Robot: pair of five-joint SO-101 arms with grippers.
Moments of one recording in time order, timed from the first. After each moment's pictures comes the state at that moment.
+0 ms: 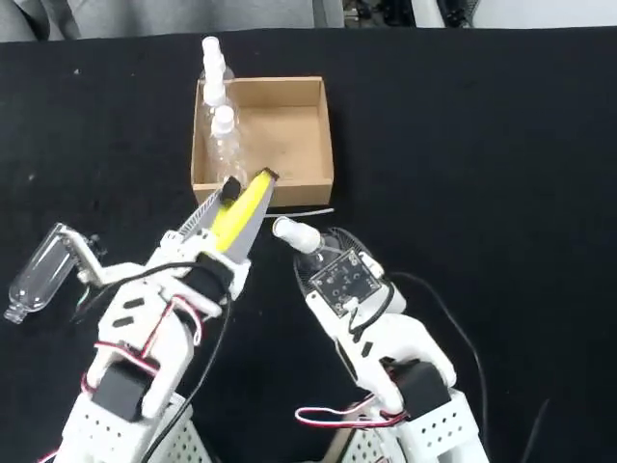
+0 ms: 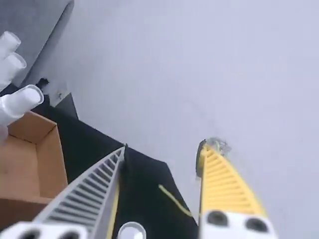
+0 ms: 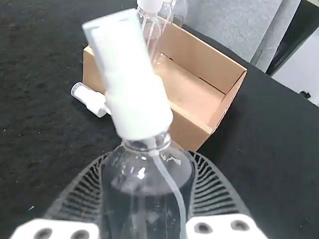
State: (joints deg) left arm 20.7 -98.4 81.0 15.6 44.5; right arm -24.2 -103.0 93.4 43.1 17.8
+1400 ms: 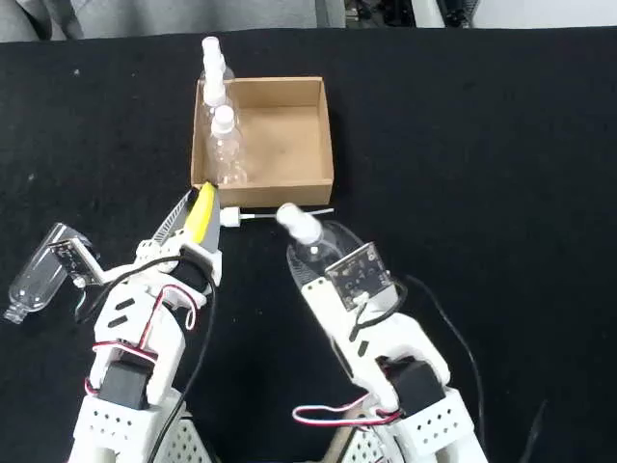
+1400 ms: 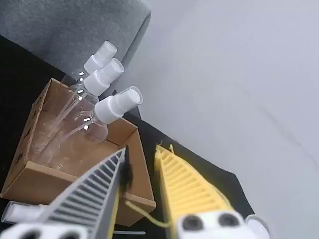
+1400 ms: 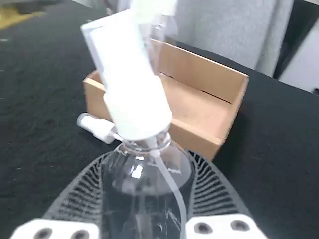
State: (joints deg) left arm 9.5 -102.9 92.5 16.7 40.0; right arm -26.4 -103.0 96.7 35.4 8.3
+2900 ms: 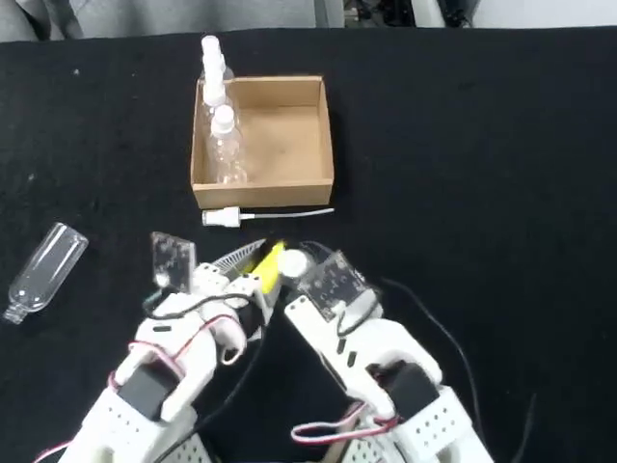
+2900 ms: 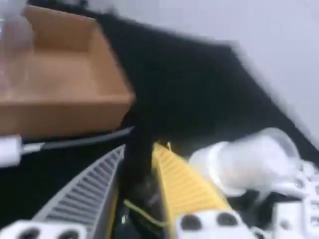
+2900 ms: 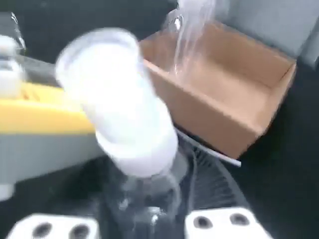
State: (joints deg) left arm 29.4 -103.3 95.3 27.6 24.2; right arm -33.0 -103.1 96.7 39.0 8.2
